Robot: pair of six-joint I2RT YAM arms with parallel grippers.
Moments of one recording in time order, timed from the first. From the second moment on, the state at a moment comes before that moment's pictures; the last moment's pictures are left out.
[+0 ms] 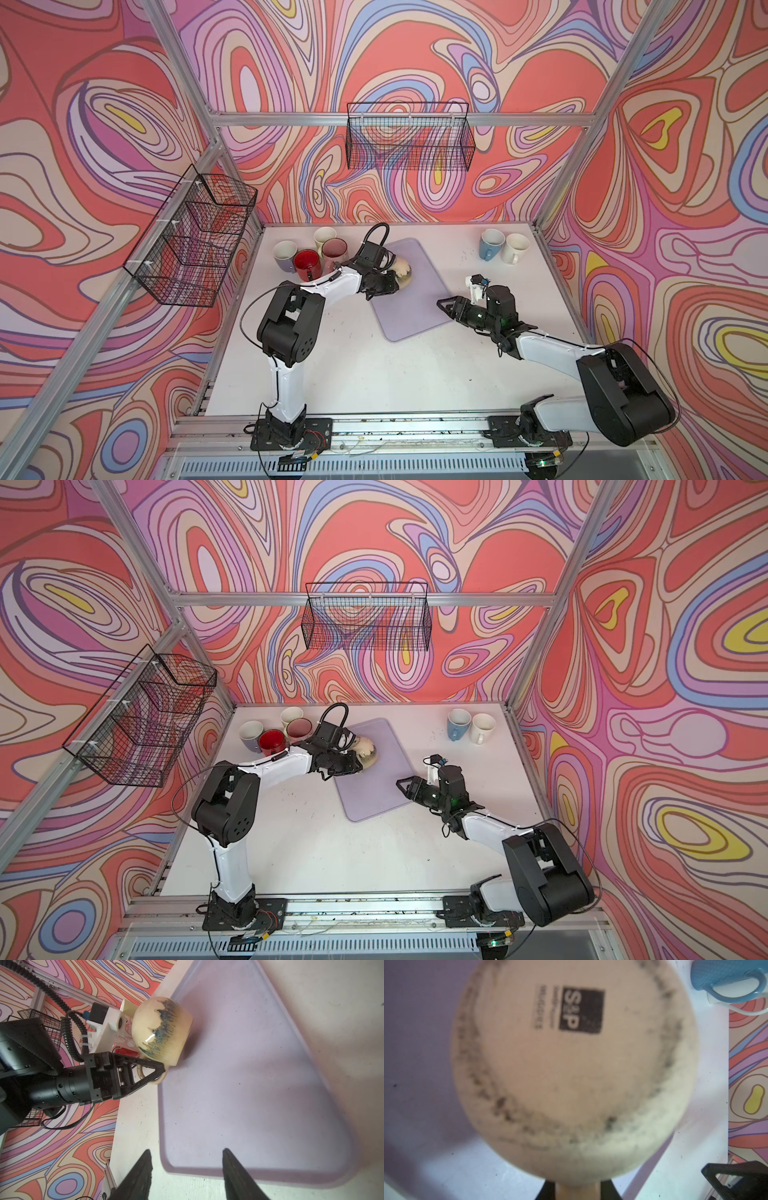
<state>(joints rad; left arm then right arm) -0.47 1.95 1.34 -0.35 0.34 -0.53 0.31 1.37 0.47 0.41 -0.49 0.80</state>
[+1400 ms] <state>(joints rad) -0.48 1.62 1.10 -0.16 0.57 -0.66 0.31 1.37 0.38 0.79 -0.66 0.88</state>
